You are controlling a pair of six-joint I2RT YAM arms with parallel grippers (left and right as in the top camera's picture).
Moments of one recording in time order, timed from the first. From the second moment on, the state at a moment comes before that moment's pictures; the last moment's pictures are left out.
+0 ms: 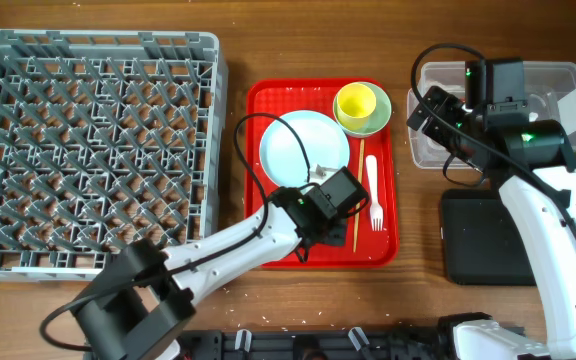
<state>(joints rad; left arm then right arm) -0.95 1.69 1.07 -0.61 -0.04 -0.71 0.11 1.36 1.29 -0.94 0.07 0.65</state>
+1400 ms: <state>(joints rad) -0.23 0.71 1.10 -1.05 -0.22 -0.58 1.00 1.77 1.22 -0.70 0.05 0.72</state>
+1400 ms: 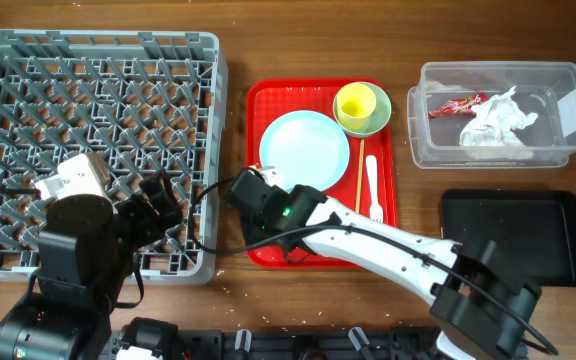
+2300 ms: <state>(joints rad) -0.23 0.71 1.10 -1.05 -0.22 -0.58 1.01 1.88 1.33 -0.85 0.27 0.76</state>
